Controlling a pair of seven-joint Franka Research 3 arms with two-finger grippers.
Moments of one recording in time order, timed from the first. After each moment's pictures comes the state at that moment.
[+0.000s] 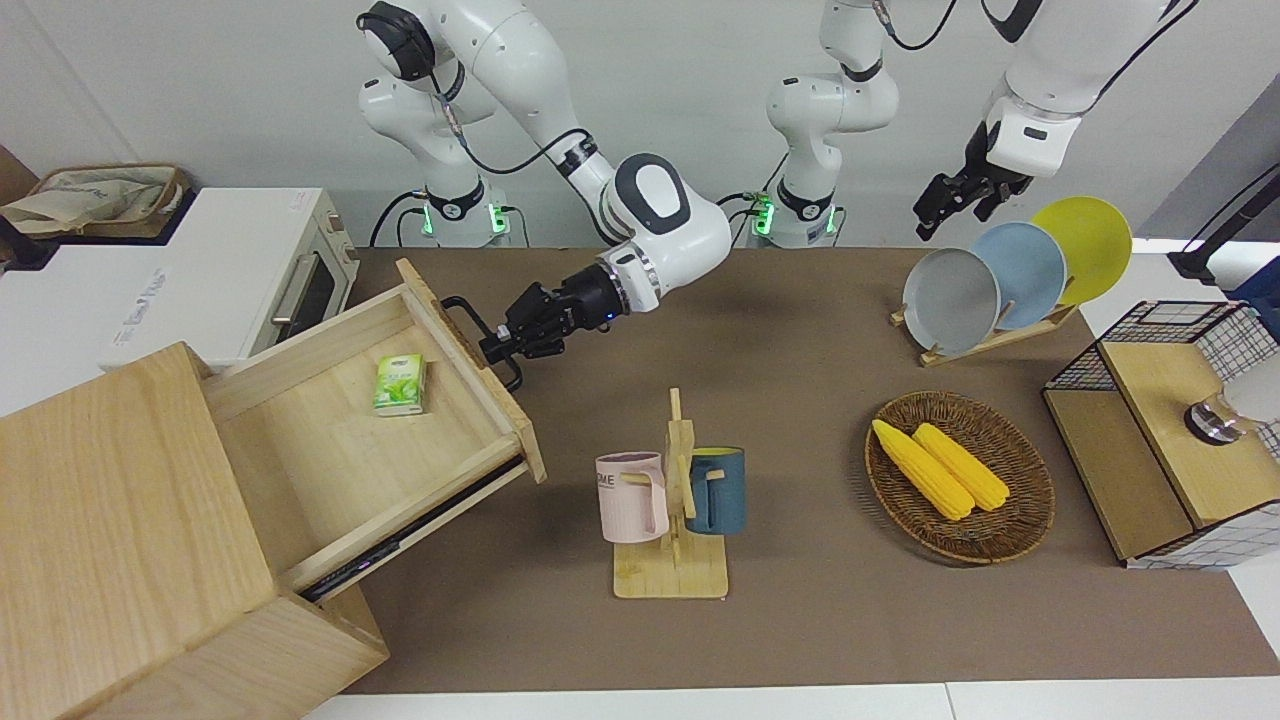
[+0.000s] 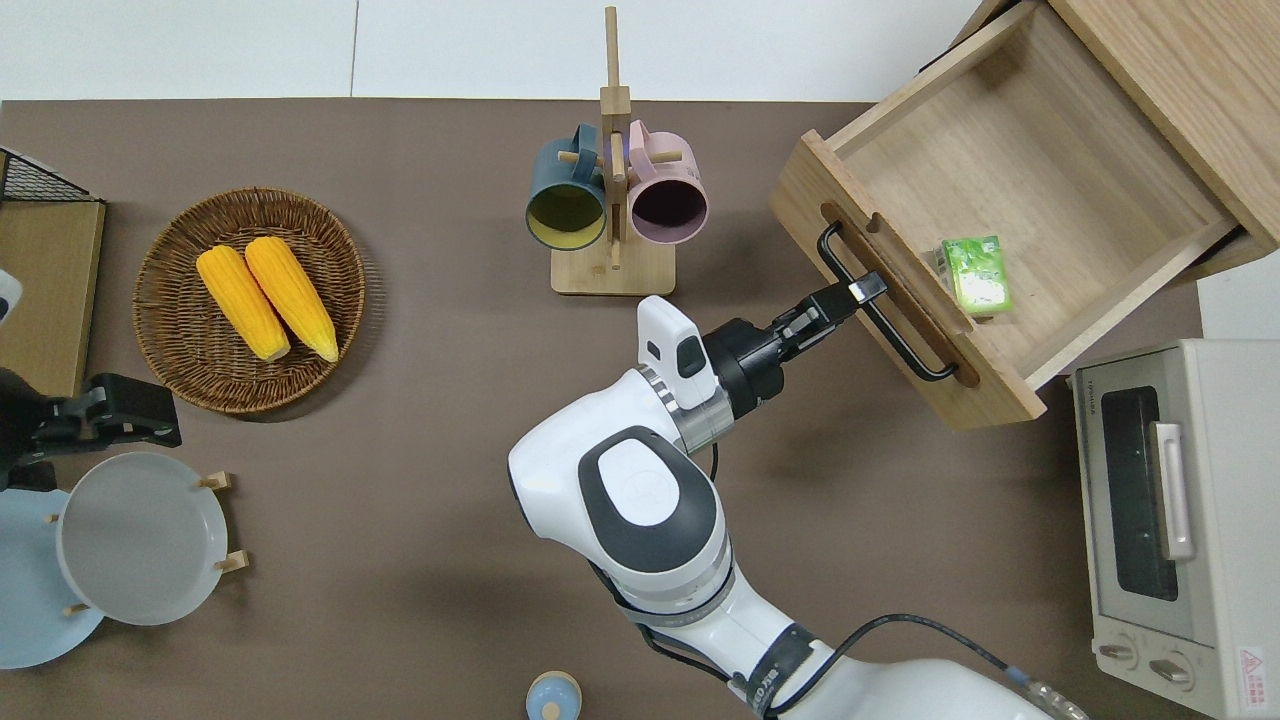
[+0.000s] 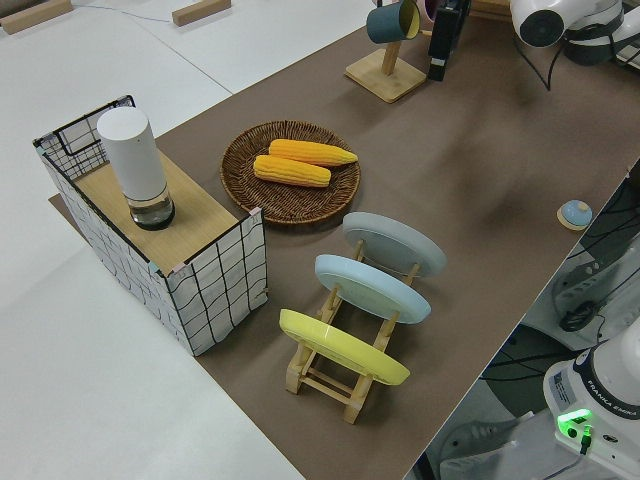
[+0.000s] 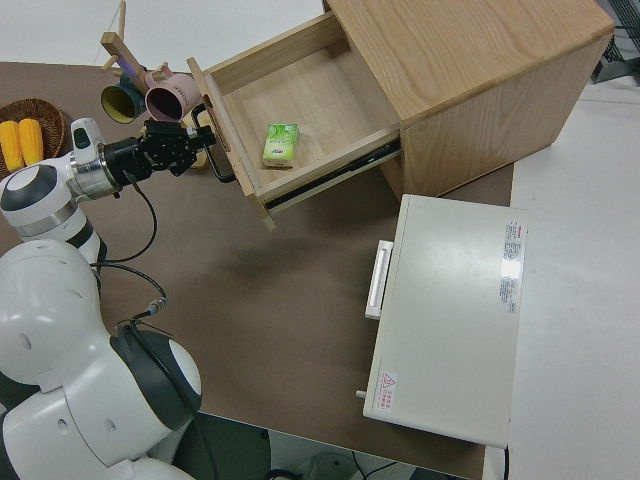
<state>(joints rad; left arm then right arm) 0.02 -0.10 -0.04 -1.64 0.00 1.44 -0.33 0.30 0.47 0.50 -1.67 -1.55 1.30 0.52</state>
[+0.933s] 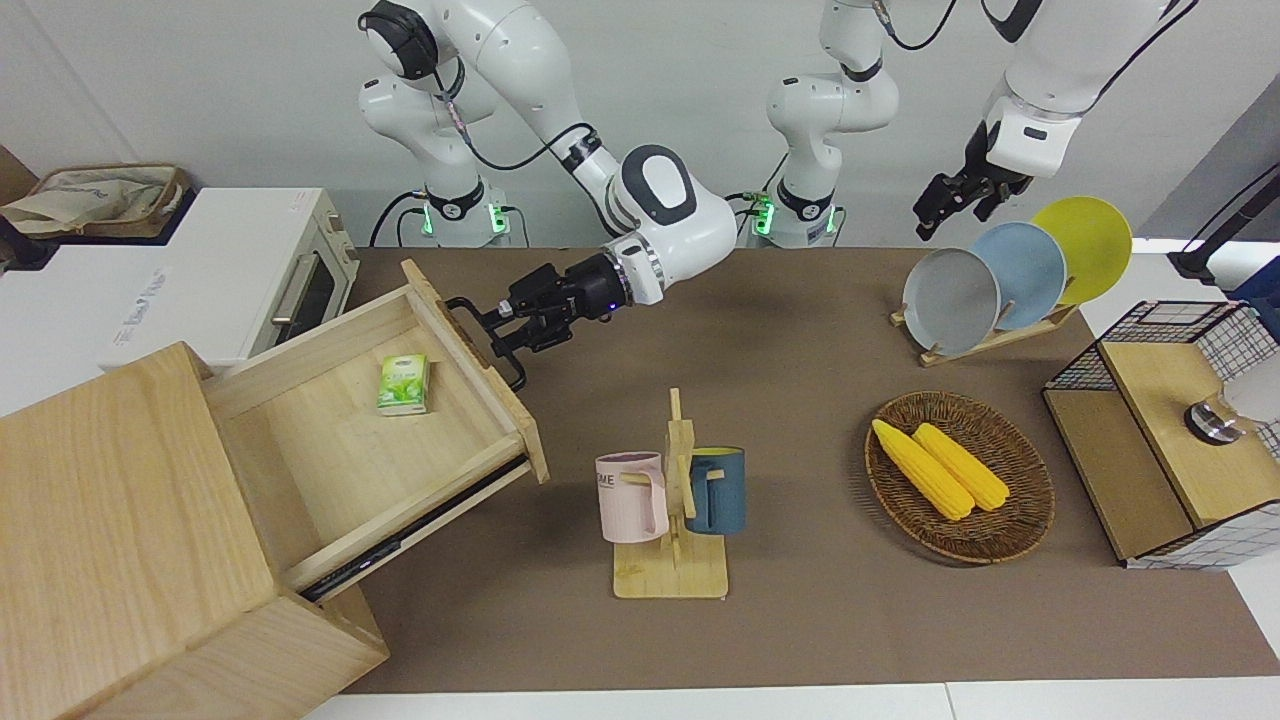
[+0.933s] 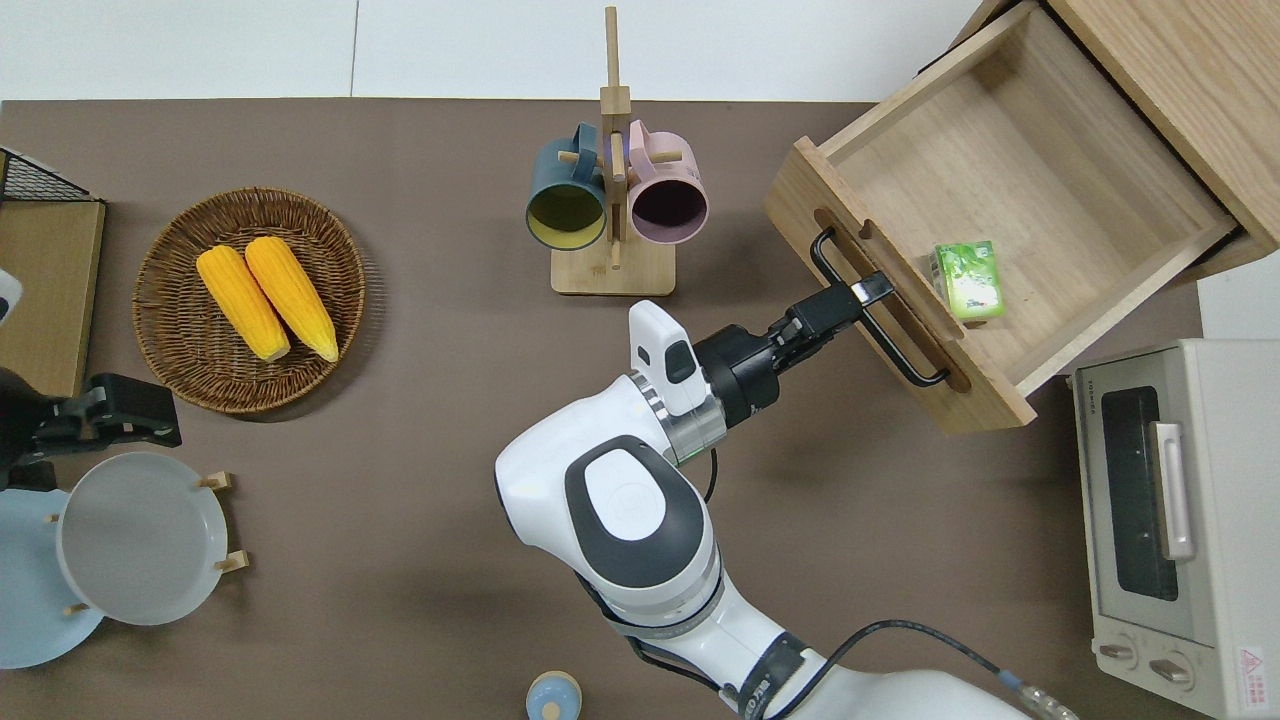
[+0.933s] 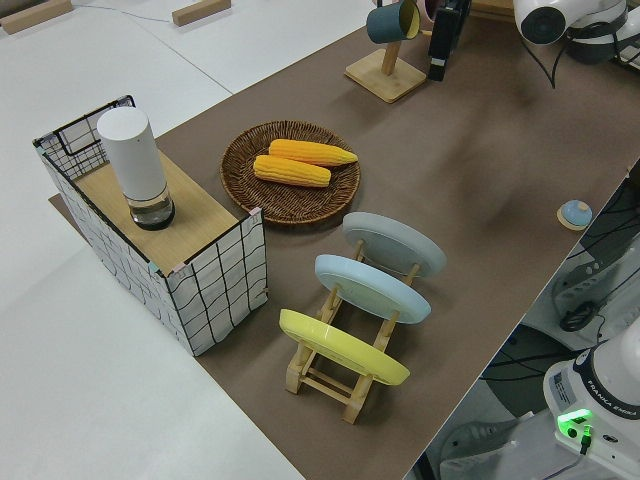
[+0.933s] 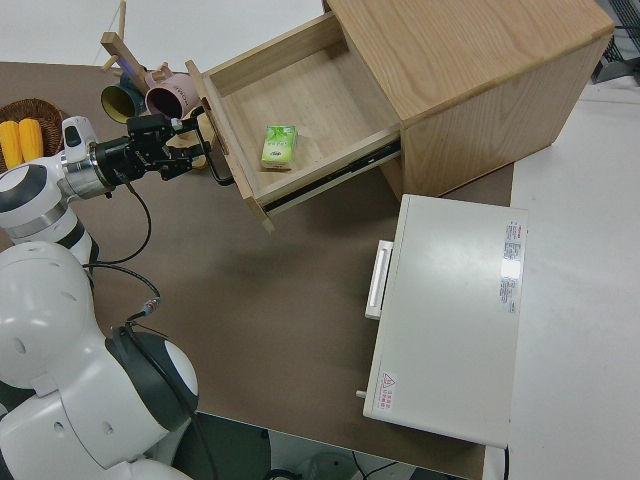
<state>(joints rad) 0.02 -0.10 -0.04 -1.64 0.00 1.44 -0.33 0.31 0.46 0.51 -1.65 -1.56 1.24 0.45</state>
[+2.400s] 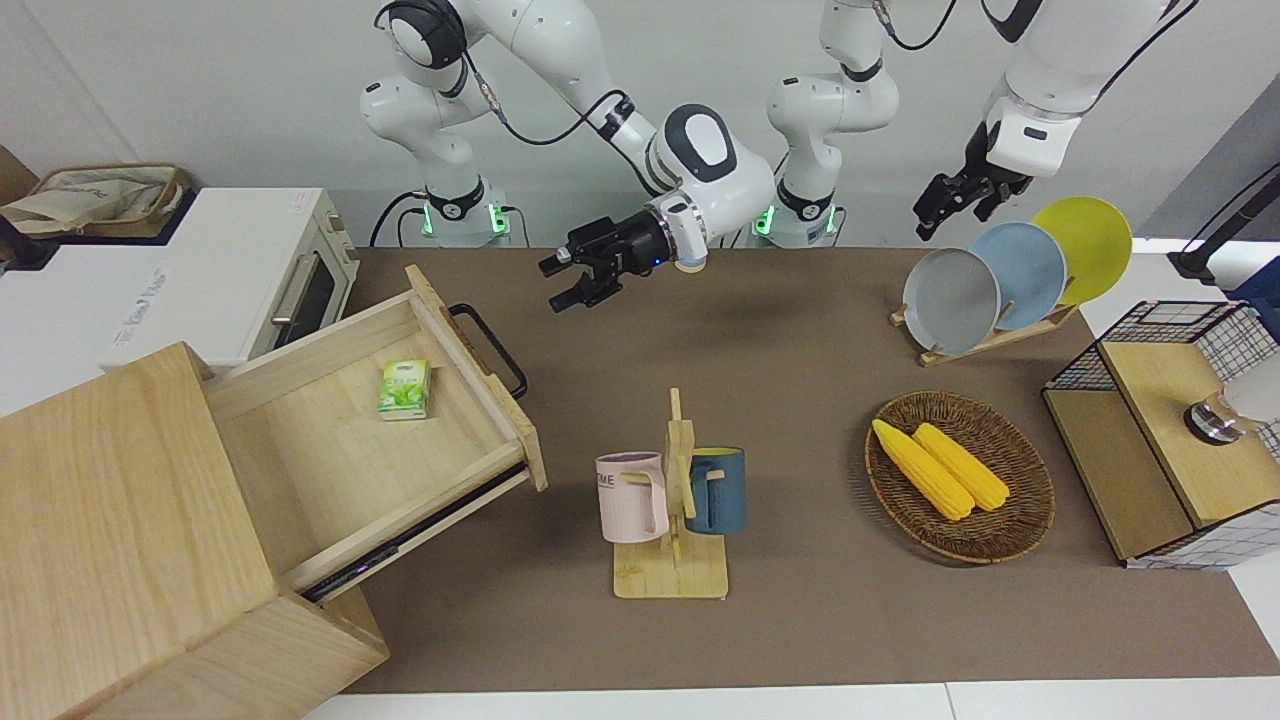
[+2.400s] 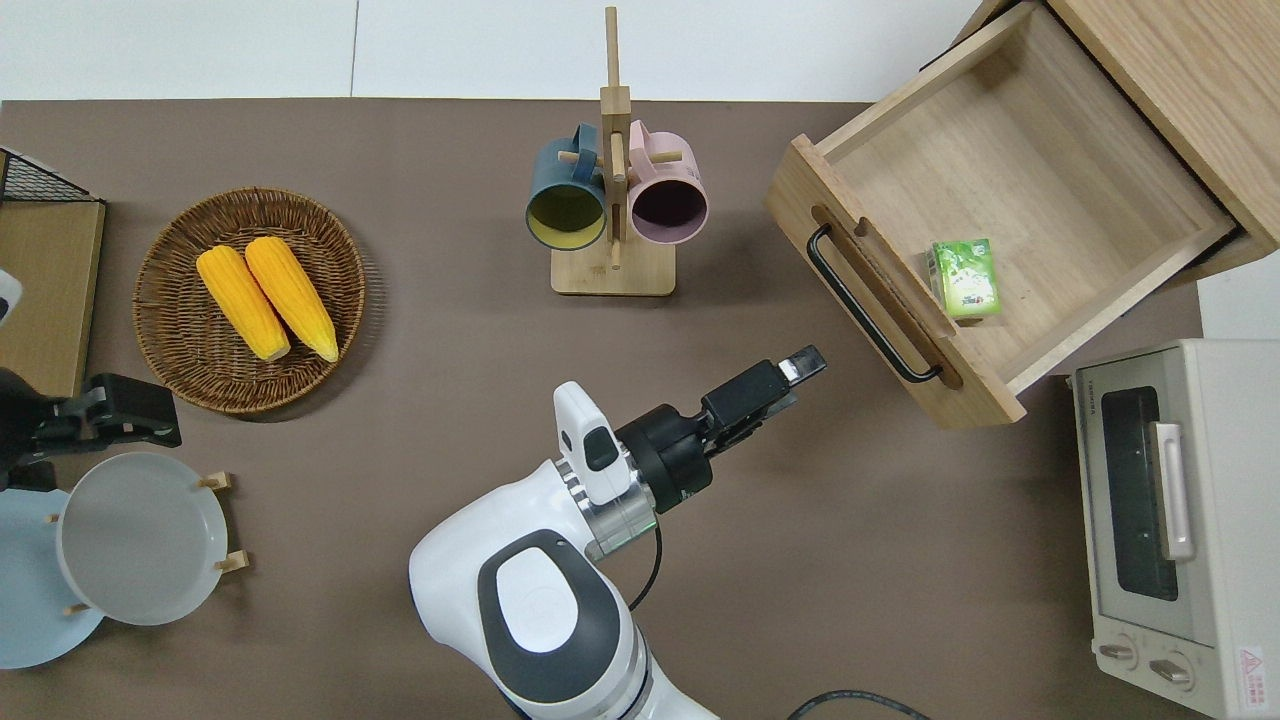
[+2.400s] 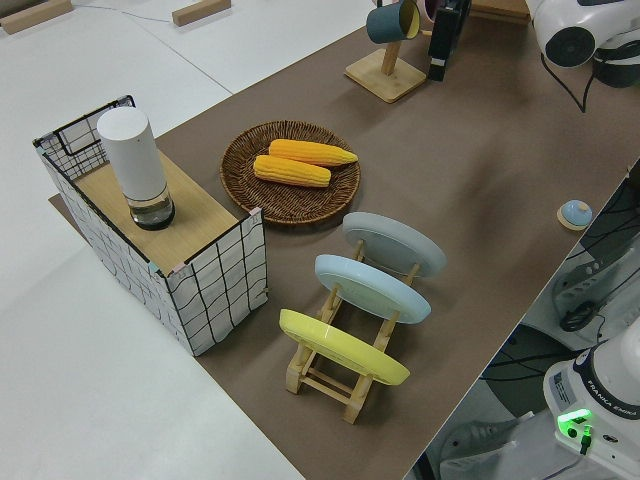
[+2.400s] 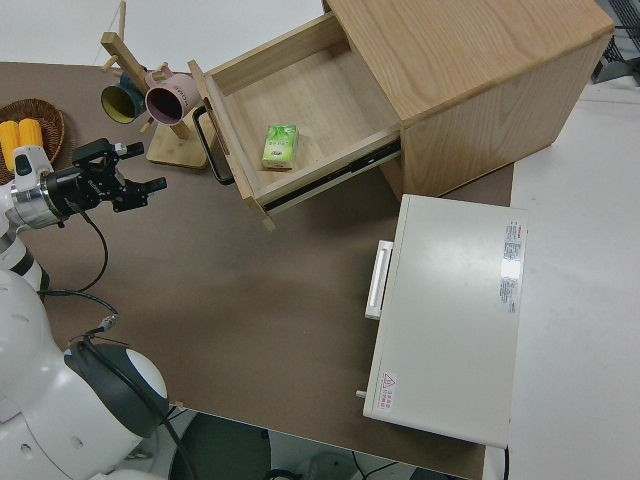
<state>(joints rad) 0.02 -0.10 -0.04 -1.64 0.00 1.44 -0.33 0.46 0.43 0.52 -1.65 -1.40 1.14 0.42</state>
